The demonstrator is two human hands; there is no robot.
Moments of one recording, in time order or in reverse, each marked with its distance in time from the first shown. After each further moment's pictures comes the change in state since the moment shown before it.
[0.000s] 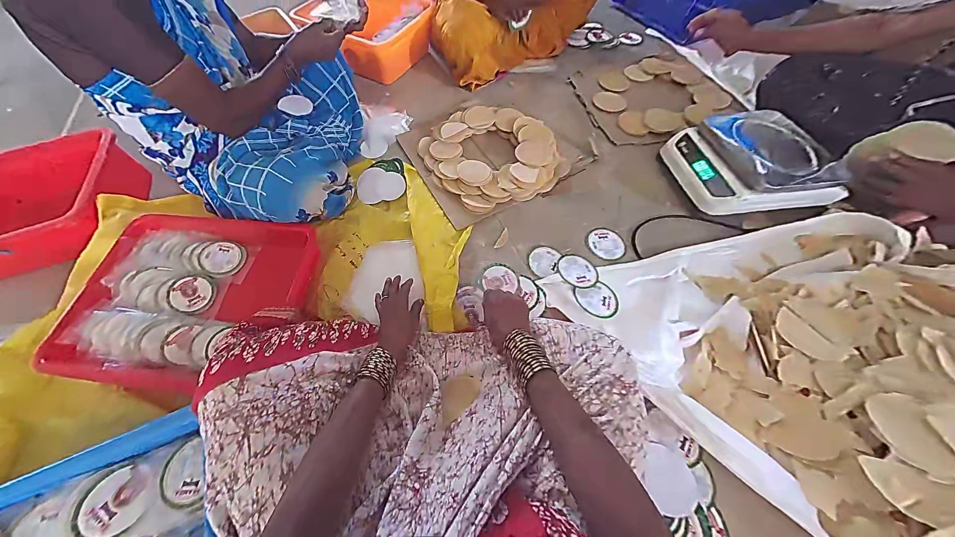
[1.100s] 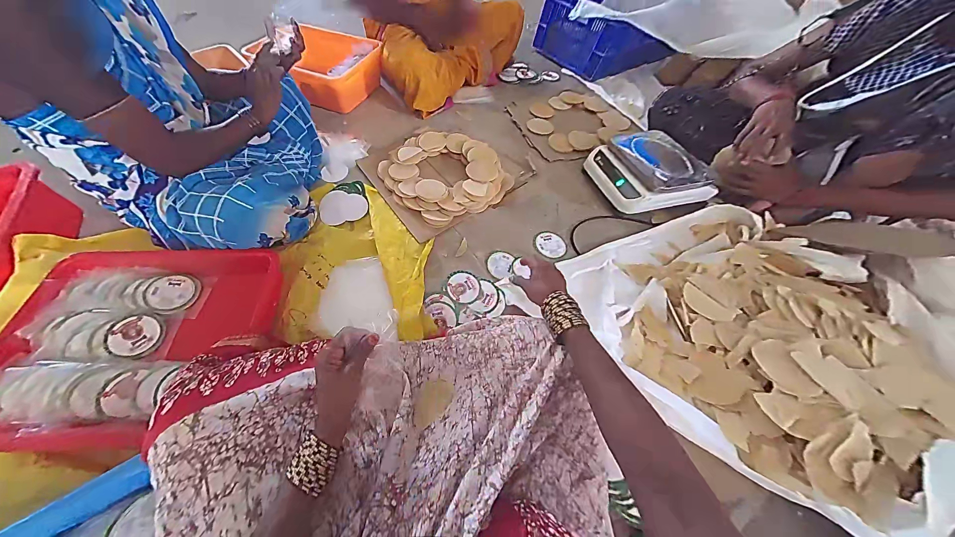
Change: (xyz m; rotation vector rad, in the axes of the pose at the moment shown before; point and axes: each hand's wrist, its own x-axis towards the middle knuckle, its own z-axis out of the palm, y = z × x) left_hand -0.098 0.011 -0.041 -0.792 0.360 0.265; right_hand 0.000 0.131 -0.070 0.260 0.232 0.165
